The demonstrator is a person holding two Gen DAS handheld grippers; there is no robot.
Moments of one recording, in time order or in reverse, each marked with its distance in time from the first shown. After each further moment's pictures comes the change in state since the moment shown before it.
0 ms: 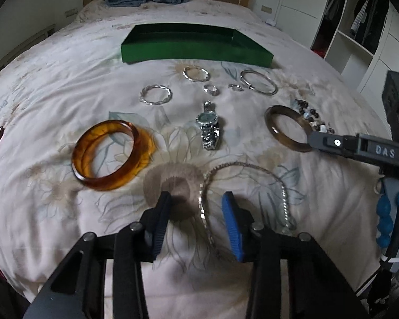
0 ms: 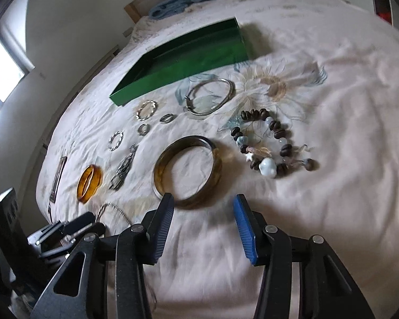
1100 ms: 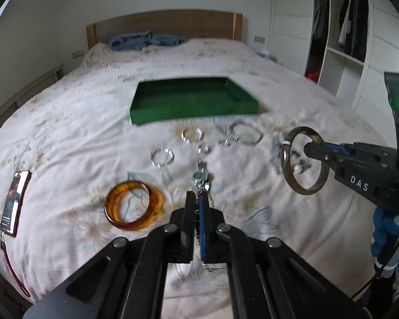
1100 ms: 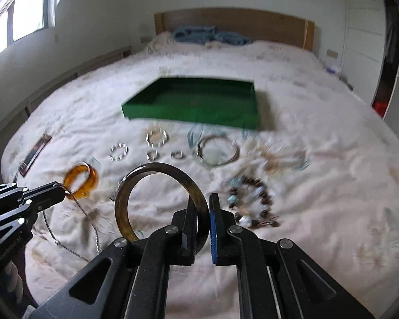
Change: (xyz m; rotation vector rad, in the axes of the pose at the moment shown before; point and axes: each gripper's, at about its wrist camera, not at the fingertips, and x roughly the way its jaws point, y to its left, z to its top) left arm -0.074 -0.026 0.020 0.068 -0.237 0.064; right arm -0.054 0.066 -0.003 -0.341 -0.234 -0.240
